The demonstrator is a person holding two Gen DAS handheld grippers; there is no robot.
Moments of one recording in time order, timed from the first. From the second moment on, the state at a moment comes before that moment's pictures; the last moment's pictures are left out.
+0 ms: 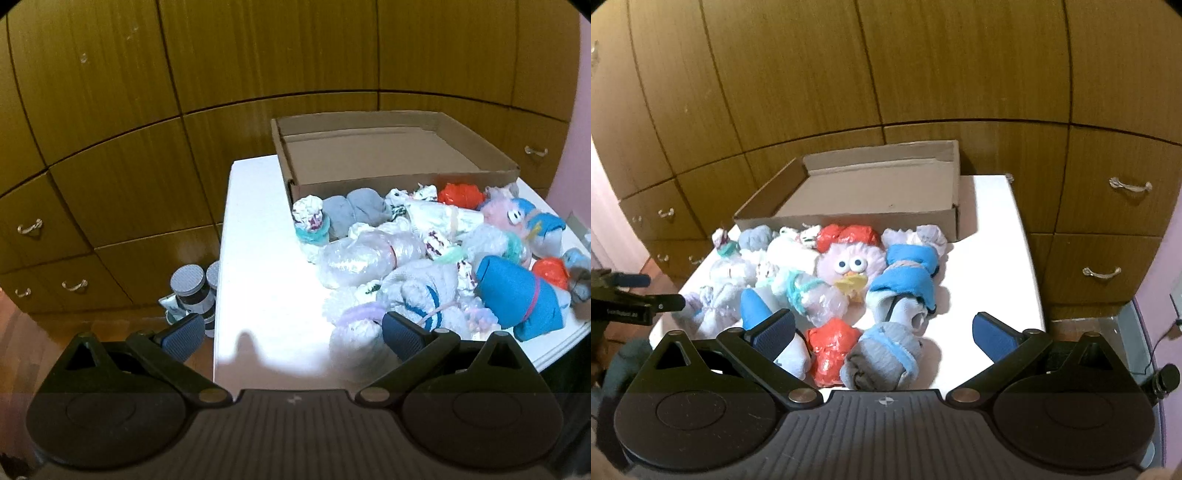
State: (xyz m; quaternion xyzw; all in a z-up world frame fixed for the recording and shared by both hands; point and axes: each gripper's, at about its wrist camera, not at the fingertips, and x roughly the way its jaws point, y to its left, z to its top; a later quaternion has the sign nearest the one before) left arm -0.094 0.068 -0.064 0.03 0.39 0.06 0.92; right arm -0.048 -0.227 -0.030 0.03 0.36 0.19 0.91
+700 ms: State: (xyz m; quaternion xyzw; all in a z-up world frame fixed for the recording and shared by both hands) left arm -0.079 0.052 -0.090 0.05 0.40 0.02 0.91; right arm -0.040 -0.228 -0.069 0.03 0.38 0.22 0.90
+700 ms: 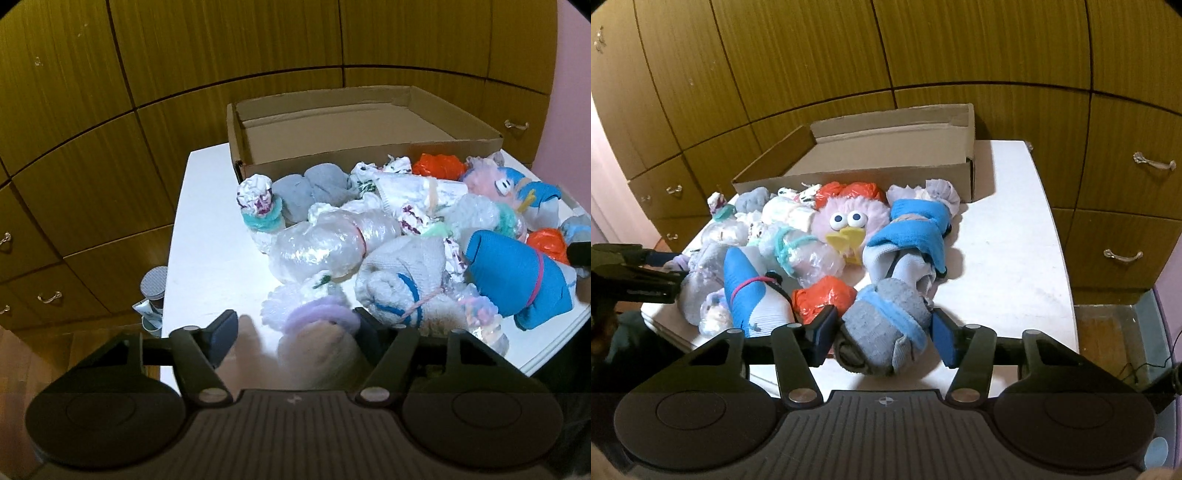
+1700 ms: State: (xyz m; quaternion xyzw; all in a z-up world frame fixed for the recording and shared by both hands) left arm -0.040 0.056 -0.010 0.04 0.34 -0.01 0.94; right arm -0.008 -0.237 0.015 0.05 0.30 0.26 0.92
